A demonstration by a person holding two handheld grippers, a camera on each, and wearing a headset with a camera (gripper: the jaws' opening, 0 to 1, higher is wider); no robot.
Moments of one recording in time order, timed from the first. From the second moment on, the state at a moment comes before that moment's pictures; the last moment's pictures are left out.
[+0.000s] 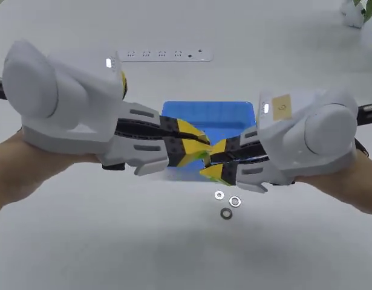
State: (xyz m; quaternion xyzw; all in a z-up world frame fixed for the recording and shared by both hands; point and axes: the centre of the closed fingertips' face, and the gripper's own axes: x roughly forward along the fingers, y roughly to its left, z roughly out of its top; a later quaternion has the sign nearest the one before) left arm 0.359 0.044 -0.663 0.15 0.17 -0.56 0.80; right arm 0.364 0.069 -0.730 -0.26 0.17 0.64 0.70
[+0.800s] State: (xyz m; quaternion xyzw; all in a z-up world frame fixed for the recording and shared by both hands) left arm 0.421 0.032 -0.662 0.16 0.14 -0.57 0.79; right arm 0.428 0.056 -0.726 -0.27 0.16 0.60 0.73
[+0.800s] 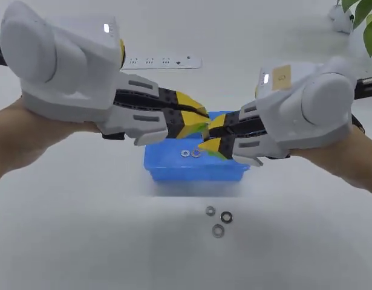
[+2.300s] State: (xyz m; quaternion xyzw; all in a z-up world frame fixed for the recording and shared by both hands) left arm 0.440 0.027 -0.713 0.16 0.19 -0.57 0.78; right arm 0.448 0.051 -0.778 -0.26 0.23 0.60 0.73
